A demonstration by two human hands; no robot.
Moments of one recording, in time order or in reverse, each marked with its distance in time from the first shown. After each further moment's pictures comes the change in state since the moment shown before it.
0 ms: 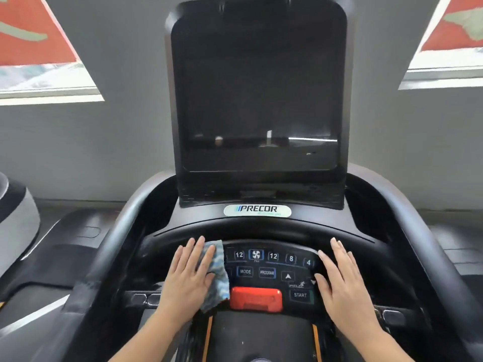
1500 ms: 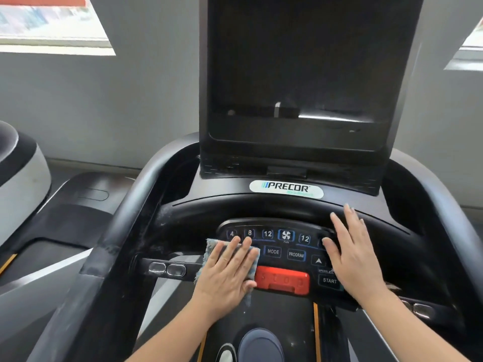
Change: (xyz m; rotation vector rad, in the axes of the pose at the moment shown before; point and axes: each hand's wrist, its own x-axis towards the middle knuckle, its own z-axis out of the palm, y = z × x) left_hand -0.034 0.028 0.024 0.011 -0.039 0.135; right_hand 0.047 -0.027 0.028 0.002 -0.122 0.016
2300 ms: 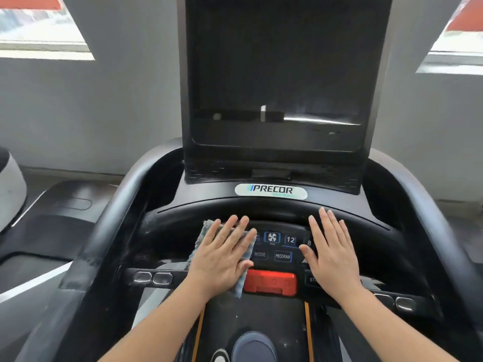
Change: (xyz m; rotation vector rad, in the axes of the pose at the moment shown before) left_hand 0.058 -0.015 -0.019 0.024 0.020 0.067; right_hand -0.006 0.000 0.011 -0.187 -0.029 -0.041
